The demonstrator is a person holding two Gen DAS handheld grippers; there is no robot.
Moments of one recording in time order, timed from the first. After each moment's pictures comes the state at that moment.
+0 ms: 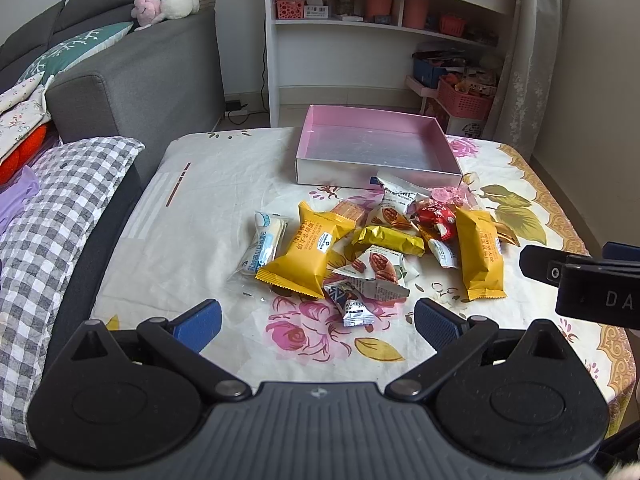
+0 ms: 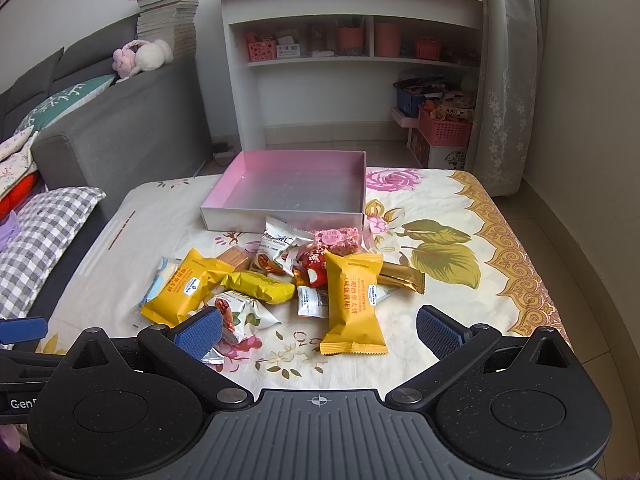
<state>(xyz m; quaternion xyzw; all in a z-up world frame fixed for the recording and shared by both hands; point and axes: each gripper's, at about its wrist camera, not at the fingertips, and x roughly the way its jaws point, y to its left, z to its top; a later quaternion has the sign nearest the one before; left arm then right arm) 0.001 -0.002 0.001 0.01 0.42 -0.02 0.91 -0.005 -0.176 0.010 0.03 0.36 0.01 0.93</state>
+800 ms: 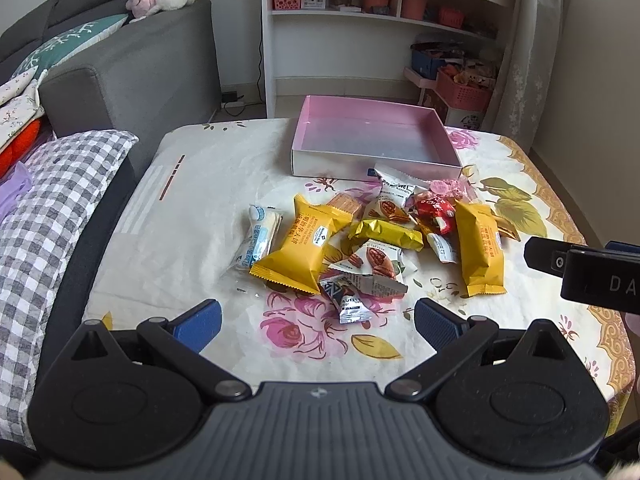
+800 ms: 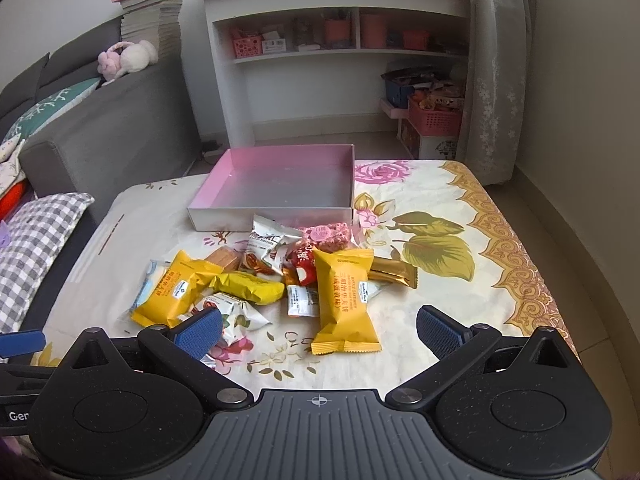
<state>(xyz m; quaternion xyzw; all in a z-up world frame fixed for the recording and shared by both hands) 0.008 -0.005 -0.003 0.00 0.43 -0.03 0.90 0.003 -0.184 0.006 0.04 0.37 -0.01 0.93</state>
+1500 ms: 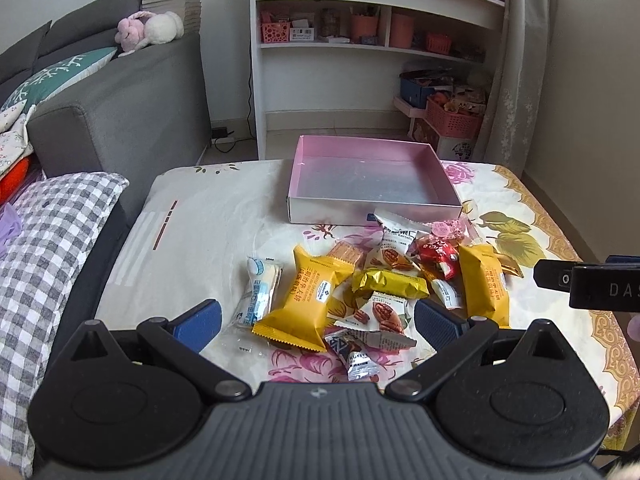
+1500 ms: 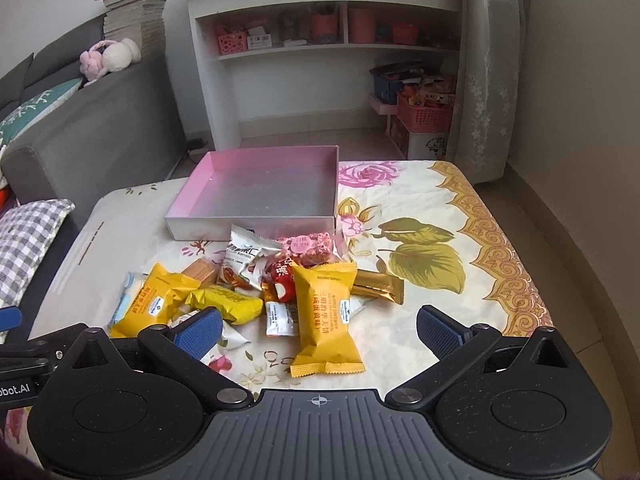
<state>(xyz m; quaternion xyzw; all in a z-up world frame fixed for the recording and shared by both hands) 0.033 0.007 0.002 0.02 0.38 -0.06 0.92 0.034 -0.196 0.007 0.04 0.39 -0.02 0.92</state>
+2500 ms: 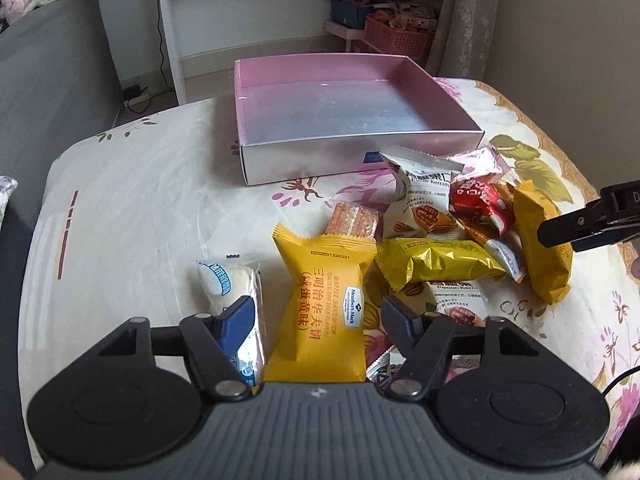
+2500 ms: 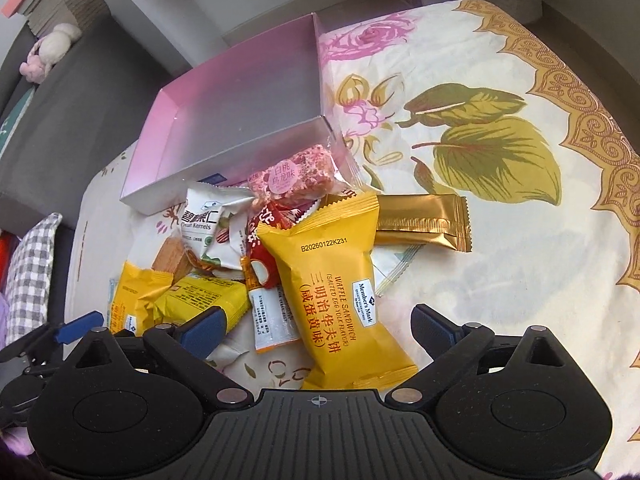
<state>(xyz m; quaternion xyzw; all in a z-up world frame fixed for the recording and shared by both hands) 0.146 0.028 -0.084 0.08 0.47 -0.18 0.86 0.146 -0.246 -0.093 0.20 0.54 0.02 0.82</state>
